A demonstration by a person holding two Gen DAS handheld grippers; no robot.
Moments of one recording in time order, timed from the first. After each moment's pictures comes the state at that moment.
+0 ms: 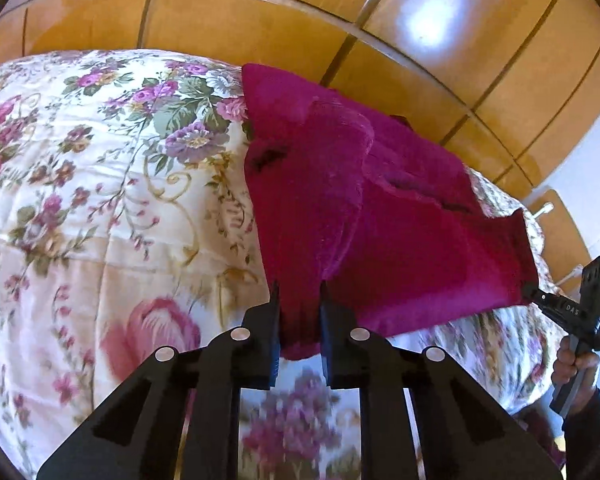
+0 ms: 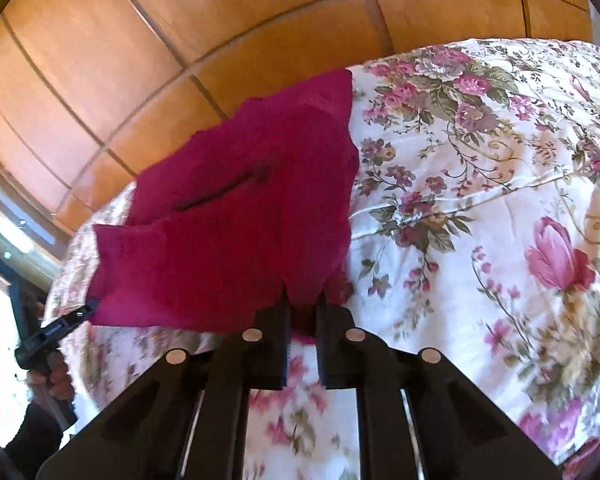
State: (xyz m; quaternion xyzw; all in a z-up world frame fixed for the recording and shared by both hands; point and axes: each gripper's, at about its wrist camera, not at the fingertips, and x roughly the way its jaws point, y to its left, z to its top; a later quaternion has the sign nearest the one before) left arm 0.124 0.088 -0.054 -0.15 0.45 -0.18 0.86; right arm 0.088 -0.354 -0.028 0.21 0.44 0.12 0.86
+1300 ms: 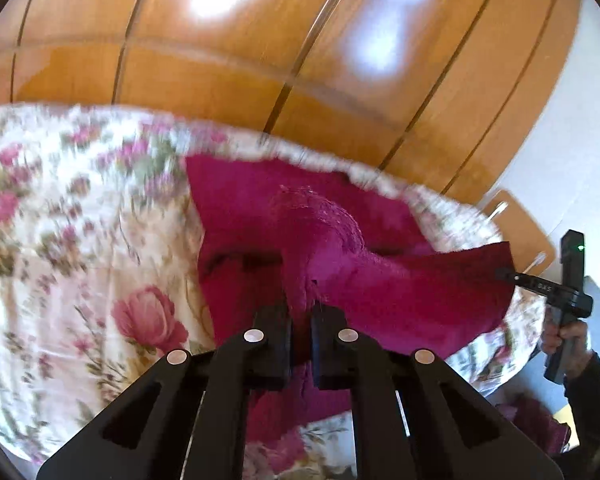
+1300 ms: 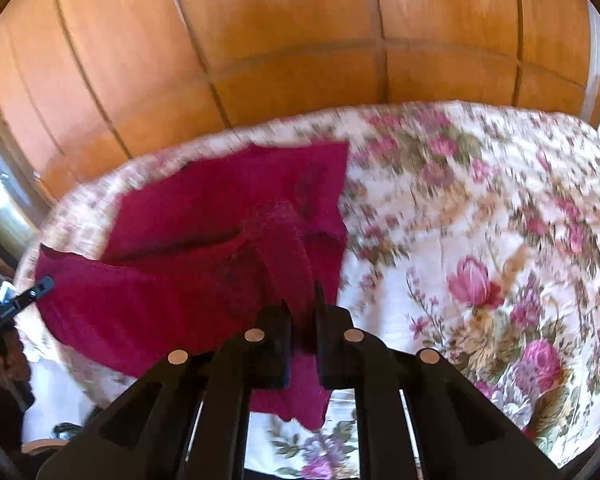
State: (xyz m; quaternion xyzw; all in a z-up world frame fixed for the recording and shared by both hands) left arm 0.047 0.086 0.009 -0.14 0.35 -0.24 0.89; right arm 0.045 -0.345 0.039 0.11 0.41 0.09 0.90
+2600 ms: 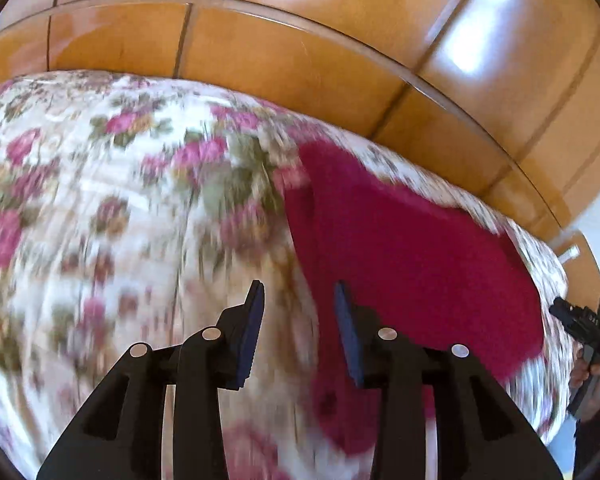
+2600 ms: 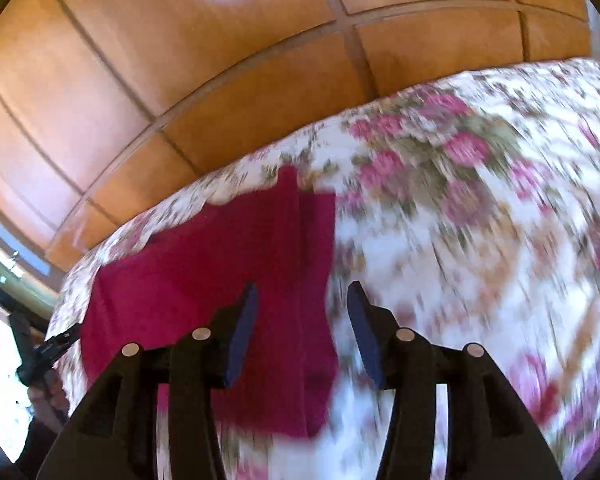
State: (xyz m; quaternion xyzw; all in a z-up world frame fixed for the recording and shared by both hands) left arm 0.184 0.123 -0.039 -0.15 0.43 -0.12 0.88; right arm 0.165 -0.400 -0.011 0.22 0.43 0.09 0.87
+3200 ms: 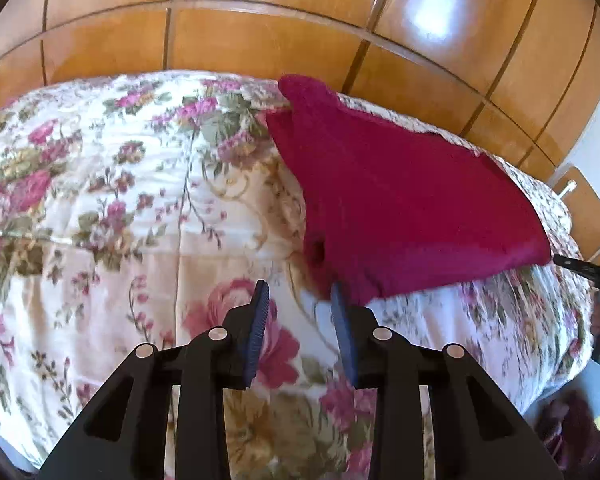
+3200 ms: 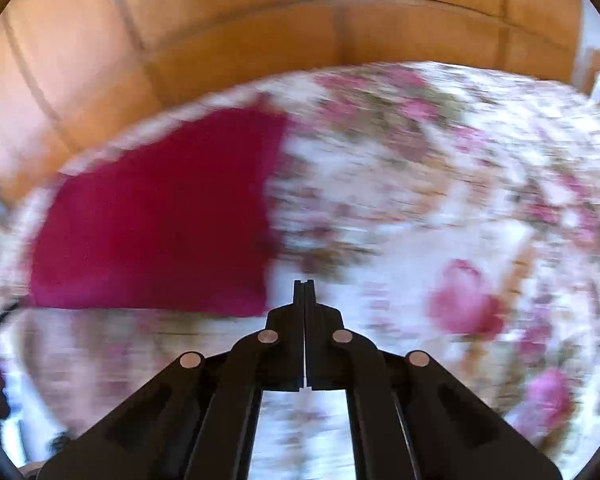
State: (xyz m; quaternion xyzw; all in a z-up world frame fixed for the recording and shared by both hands) left arm 0.107 0.115 -0.056 -0.08 0.44 -0.14 0.88; right arm 0.111 -0.384 -0.041 0.09 0.48 0.00 0.87
